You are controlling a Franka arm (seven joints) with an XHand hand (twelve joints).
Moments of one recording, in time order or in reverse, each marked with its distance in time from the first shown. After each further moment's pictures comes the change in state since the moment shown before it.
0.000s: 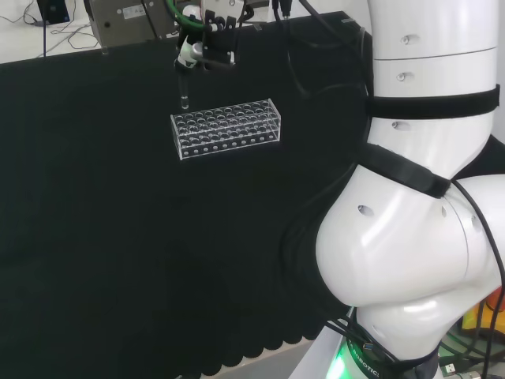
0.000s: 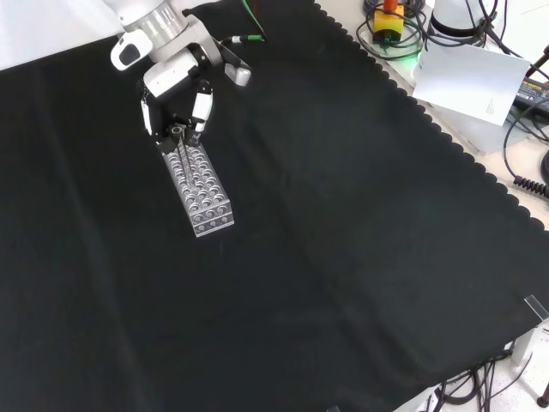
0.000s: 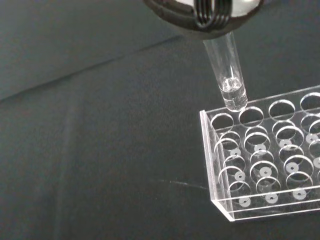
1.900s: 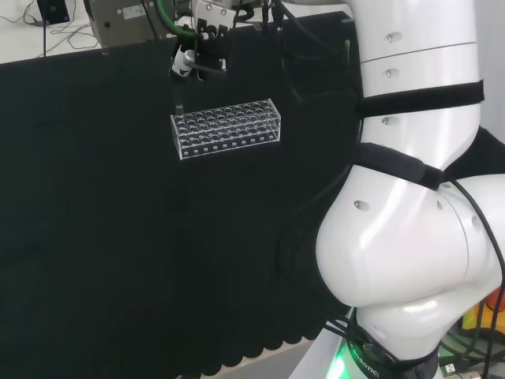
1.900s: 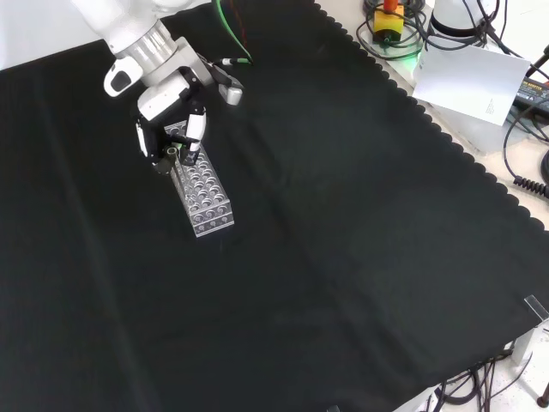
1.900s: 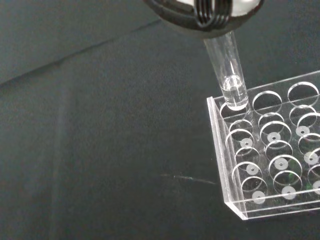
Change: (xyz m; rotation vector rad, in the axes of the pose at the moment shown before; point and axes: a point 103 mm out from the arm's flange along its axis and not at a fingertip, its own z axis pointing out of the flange) arm 0.004 0.028 0.019 0.053 0.014 0.025
